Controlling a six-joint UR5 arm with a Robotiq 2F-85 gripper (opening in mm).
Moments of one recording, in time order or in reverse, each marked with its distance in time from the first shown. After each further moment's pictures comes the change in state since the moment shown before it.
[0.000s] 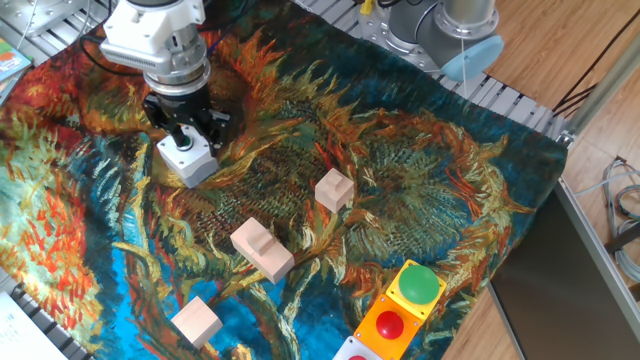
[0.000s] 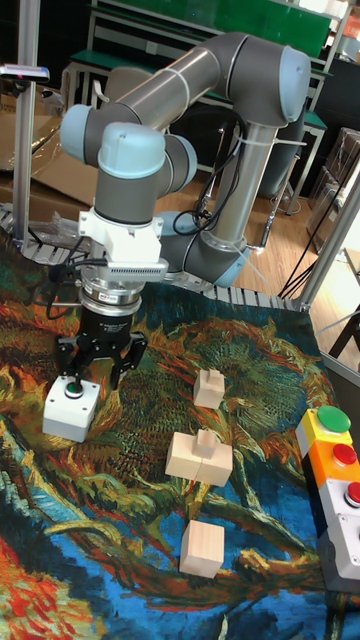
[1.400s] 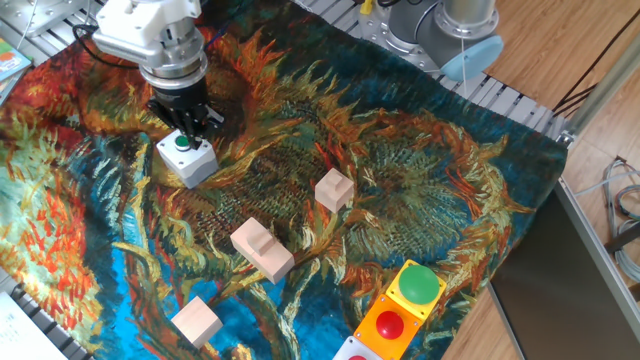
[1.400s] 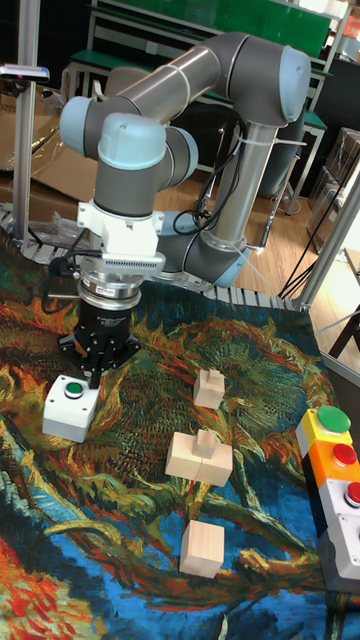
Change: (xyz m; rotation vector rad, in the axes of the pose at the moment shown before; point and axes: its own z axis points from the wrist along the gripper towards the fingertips) arm 0.001 -0.005 -0.011 0.006 0.010 0.075
